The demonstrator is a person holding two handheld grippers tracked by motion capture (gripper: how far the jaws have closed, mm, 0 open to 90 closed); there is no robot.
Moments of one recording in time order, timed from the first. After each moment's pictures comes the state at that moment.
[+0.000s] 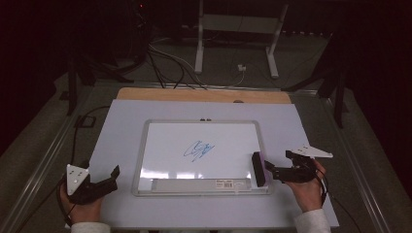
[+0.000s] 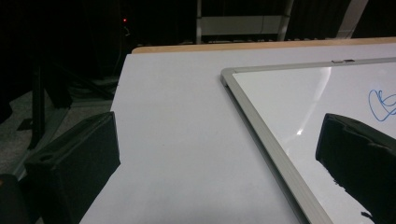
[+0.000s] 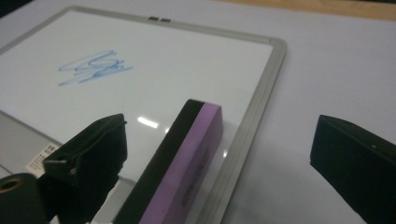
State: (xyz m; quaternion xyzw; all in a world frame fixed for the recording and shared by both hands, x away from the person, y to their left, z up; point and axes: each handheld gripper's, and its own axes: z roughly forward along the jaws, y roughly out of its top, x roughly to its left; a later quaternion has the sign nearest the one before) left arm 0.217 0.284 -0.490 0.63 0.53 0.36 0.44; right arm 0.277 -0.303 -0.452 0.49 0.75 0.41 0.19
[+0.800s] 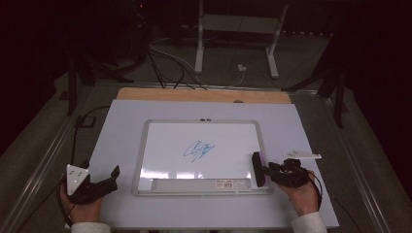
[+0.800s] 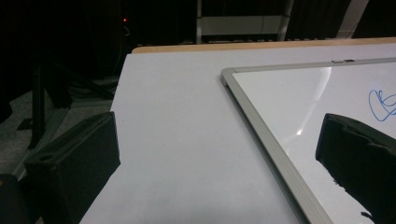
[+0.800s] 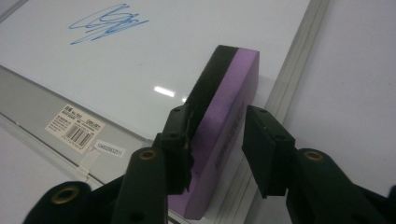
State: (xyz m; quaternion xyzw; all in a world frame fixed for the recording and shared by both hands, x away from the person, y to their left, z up) left arm 0.217 0.283 -0.491 0.63 0.53 0.36 0.44; right arm 0.274 -0.293 -0.470 0.50 0.77 0.37 0.12
